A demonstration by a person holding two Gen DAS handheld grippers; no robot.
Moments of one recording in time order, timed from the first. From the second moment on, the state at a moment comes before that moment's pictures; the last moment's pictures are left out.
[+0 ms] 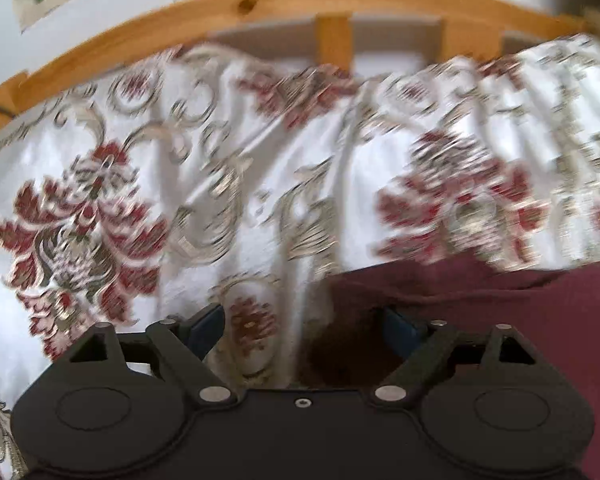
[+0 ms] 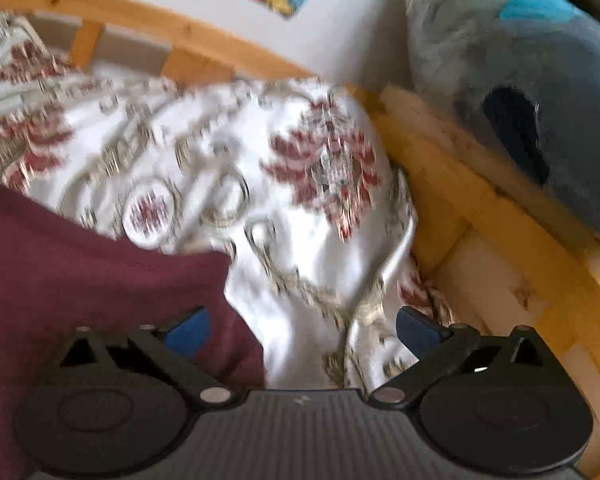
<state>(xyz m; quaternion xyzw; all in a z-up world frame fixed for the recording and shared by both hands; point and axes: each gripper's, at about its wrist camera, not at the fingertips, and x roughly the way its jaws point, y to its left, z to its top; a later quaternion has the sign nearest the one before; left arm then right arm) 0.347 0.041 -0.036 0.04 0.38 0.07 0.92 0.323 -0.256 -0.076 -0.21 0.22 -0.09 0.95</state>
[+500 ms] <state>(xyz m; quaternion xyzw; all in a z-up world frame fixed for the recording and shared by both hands) 0.372 0.042 -0.065 0.04 0.39 0.03 0.92 0.351 -0.275 -0.084 -0.15 0.23 -0.12 0.95</state>
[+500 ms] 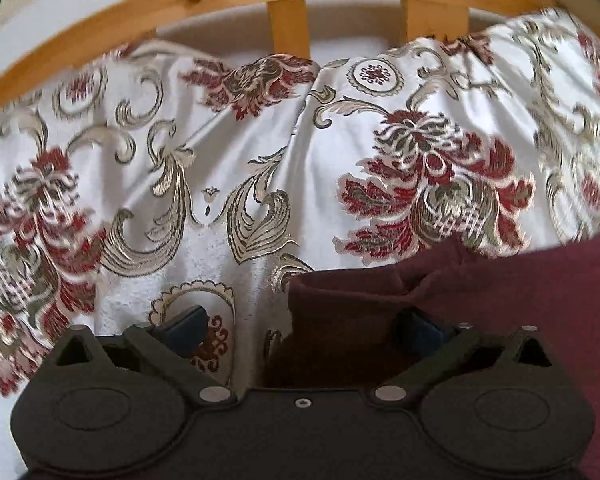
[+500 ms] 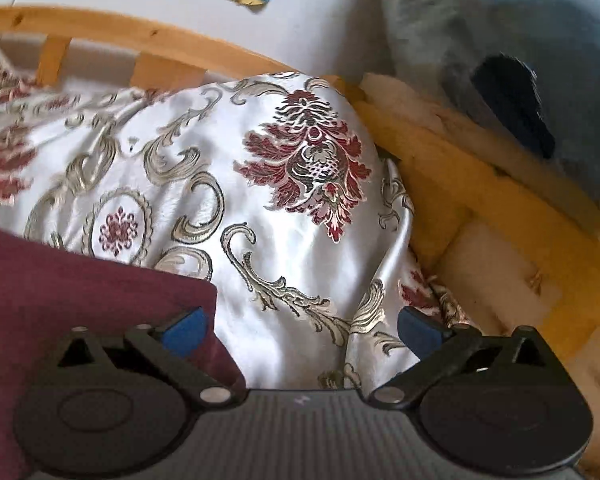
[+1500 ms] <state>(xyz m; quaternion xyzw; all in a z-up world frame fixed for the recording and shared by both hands) 0.204 0.079 0.055 -0.10 0.31 -0.05 0.94 0.154 -0.203 -0.028 -0.01 0.23 0.01 0.97</state>
